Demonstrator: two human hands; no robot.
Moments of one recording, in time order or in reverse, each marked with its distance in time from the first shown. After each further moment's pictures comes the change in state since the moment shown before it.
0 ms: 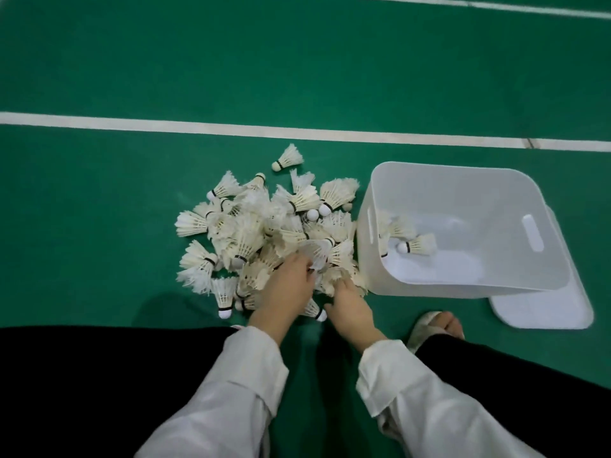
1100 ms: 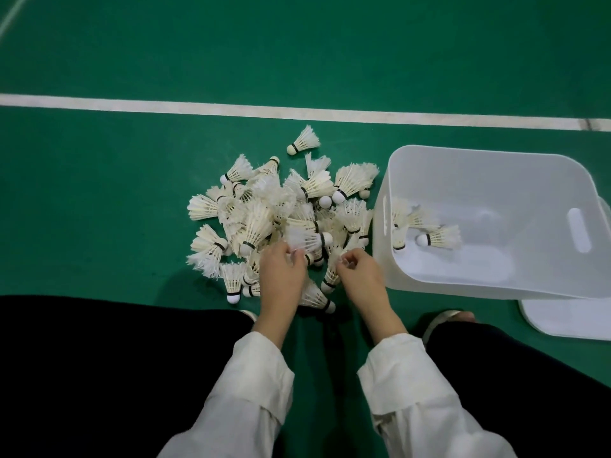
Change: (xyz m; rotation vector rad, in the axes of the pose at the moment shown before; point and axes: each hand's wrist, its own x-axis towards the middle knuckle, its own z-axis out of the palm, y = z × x) left_hand -0.007 -0.009 0.010 -0.330 0.417 -0.249; right_hand 0.008 -0.011 -0.036 0.621 0.158 0.004
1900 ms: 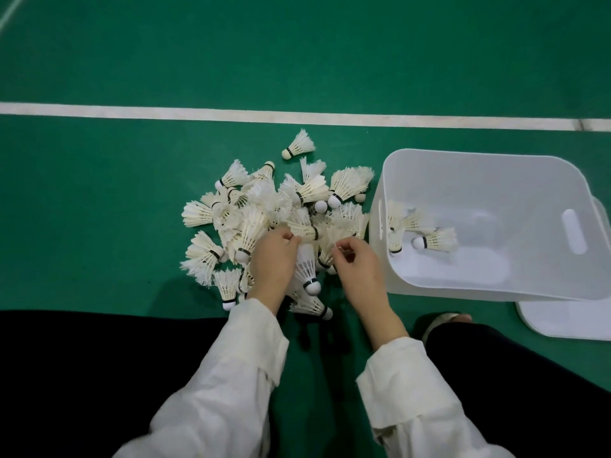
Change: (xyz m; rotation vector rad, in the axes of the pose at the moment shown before) left_hand 0.041 0.023 -0.002 0.207 -0.092 -0.052; right_hand 0.002 -0.017 -0.010 0.066 0.098 -0.173
